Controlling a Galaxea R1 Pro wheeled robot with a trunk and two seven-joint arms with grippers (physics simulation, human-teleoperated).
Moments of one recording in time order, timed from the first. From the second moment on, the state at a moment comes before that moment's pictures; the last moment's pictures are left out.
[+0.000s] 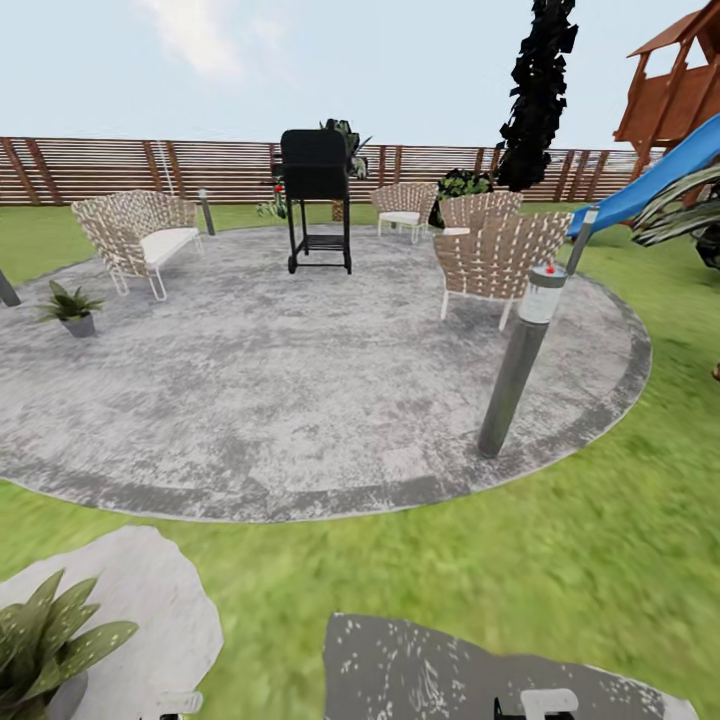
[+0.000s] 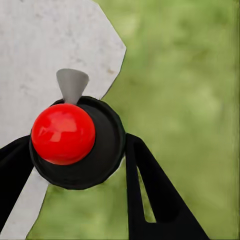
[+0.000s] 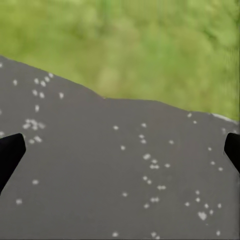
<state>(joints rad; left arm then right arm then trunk) -0.38 0.15 0.01 -0.09 0.04 -0.32 -0.07 -0.37 -0.02 -0.39 -0.08 0.53 -0.47 -0.25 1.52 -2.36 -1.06</state>
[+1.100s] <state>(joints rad) -0.36 0.15 0.01 -0.09 0.05 -0.33 -0.07 -0.37 -0.02 -0.38 -0.07 0.53 -0.47 -0.25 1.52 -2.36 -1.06</state>
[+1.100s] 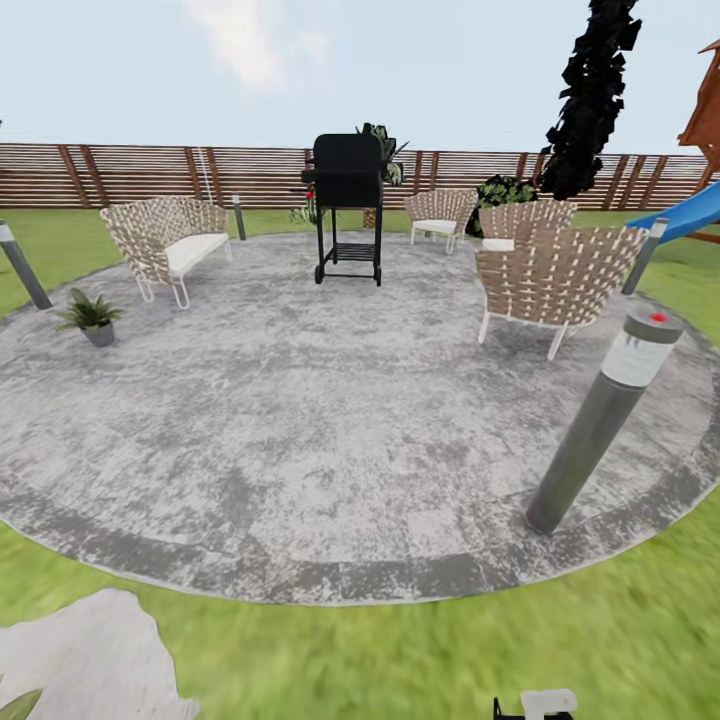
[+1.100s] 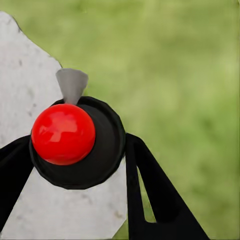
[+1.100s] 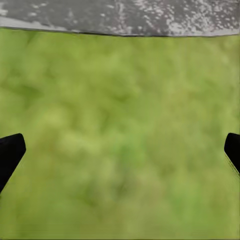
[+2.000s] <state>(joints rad) -0.36 0.16 0.02 -0.09 0.05 -0.33 -0.06 -0.37 -0.02 -0.38 -0.07 0.53 -0.47 -0.25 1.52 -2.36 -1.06</state>
